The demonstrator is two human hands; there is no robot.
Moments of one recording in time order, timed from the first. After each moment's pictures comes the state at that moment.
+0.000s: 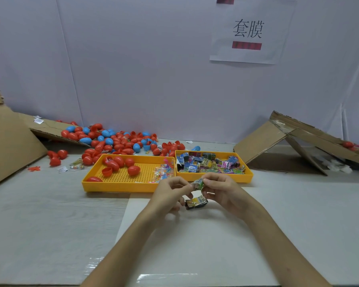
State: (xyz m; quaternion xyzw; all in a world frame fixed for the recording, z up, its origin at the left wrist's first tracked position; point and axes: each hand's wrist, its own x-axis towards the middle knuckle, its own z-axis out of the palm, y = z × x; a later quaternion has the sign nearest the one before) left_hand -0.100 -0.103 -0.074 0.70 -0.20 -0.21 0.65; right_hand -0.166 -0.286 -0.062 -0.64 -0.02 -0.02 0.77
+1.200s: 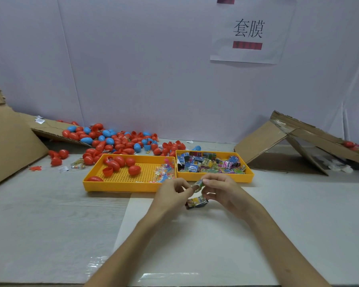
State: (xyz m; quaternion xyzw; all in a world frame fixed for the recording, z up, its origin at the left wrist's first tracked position) left_hand -0.100 -0.109 -0.082 0.78 -0.26 -0.09 0.56; right_hand -0.165 -0.286 -0.064 -0.68 -0.01 -0.02 0.74
